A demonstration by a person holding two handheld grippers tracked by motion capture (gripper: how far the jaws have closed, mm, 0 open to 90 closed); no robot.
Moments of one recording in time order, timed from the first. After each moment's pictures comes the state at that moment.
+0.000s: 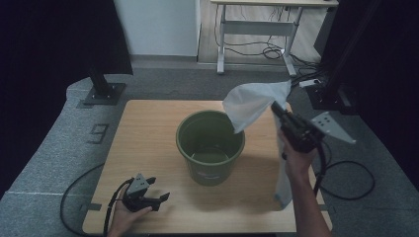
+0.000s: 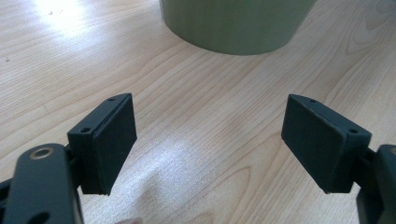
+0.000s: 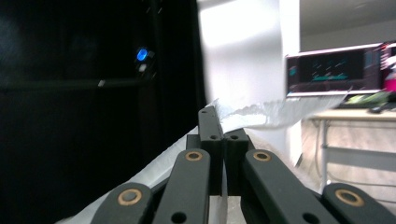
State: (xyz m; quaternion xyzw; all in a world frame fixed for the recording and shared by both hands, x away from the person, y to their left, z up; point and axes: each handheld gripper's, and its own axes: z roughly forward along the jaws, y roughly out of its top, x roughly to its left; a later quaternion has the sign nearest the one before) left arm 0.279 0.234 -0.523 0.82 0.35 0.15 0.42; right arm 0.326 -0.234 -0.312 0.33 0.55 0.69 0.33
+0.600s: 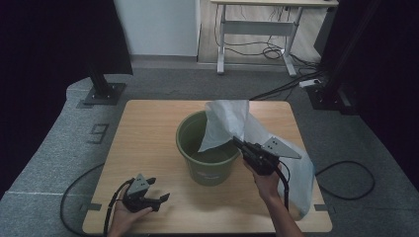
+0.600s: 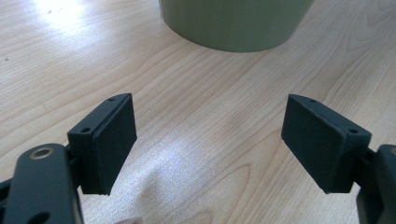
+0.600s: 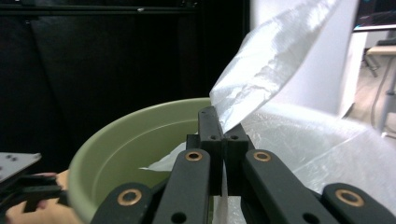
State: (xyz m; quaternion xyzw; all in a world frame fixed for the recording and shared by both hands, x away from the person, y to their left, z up) left arm 0.278 0.233 -0.524 0.83 0.35 0.15 0.42; right arm 0.323 -0.168 -0.401 0.31 0.65 0.65 0.24
